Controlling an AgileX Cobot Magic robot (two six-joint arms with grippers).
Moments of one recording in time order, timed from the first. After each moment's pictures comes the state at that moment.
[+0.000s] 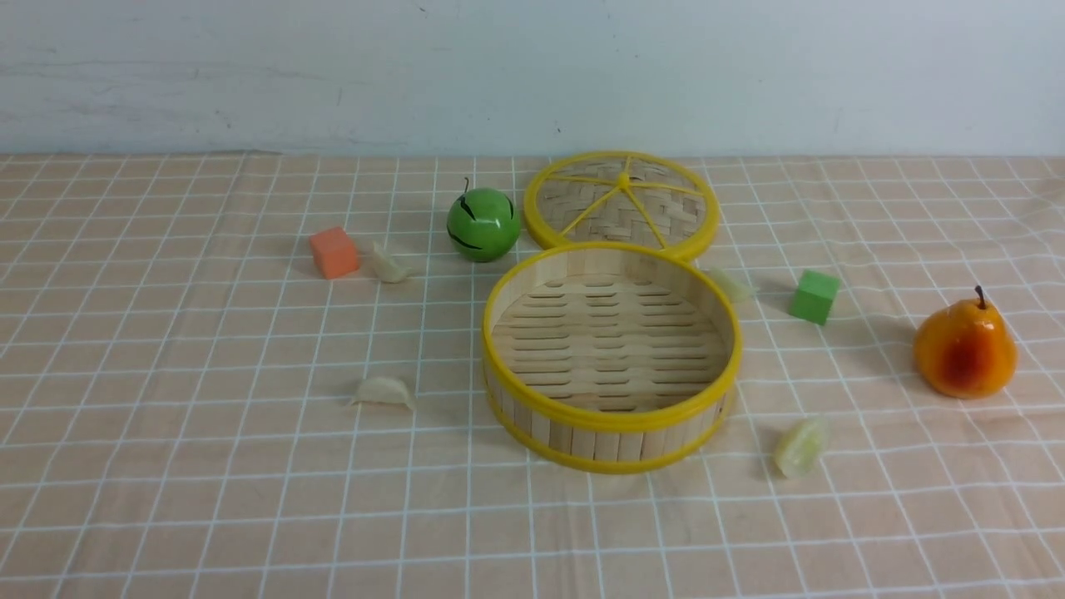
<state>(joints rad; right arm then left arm) 0.05 -0.01 0.03 -0.14 -0.49 0.48 -0.09 -0.01 0.03 0.02 -0.58 -0.53</state>
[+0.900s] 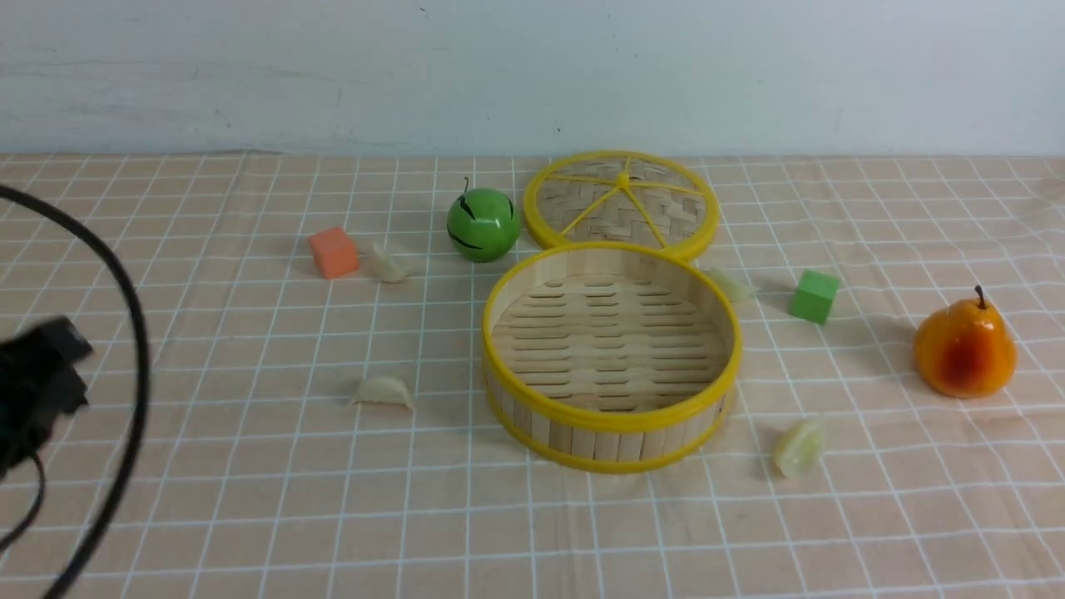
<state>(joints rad) 0.05 0.56 -0.27 -0.20 0.28 0.46 -0.14 0.87 -0.56 0.13 0.38 -0.78</state>
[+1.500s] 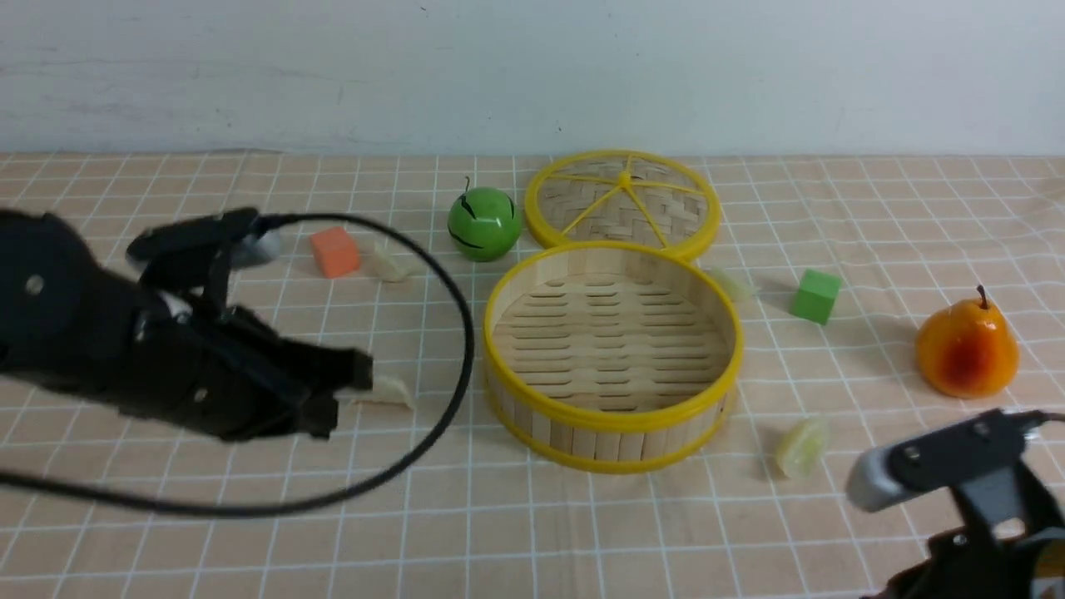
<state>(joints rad) 0.52 1.16 -0.52 0.15 0.49 0.09 -0.30 1.40 -0.97 -0.29 0.56 -0.10</state>
